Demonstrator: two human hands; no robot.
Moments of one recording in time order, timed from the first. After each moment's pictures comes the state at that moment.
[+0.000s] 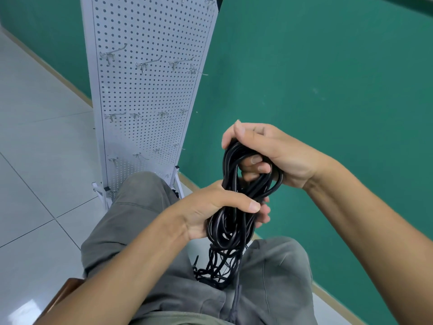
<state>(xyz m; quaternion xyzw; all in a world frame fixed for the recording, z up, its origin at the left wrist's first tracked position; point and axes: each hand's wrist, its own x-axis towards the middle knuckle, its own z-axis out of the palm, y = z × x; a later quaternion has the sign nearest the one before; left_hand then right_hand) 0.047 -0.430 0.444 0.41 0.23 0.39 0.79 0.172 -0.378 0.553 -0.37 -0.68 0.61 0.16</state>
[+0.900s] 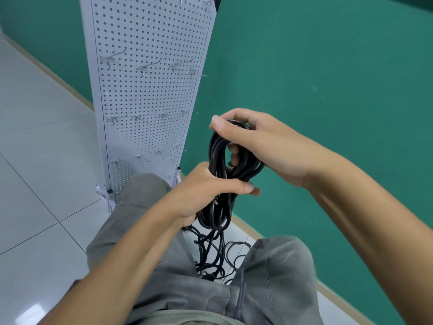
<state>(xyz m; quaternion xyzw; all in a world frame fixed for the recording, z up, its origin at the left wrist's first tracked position) 0.027 -0.423 0.451 0.51 0.34 0.49 0.62 0.149 -0.399 0.566 -0.46 -0.77 0.38 0.21</state>
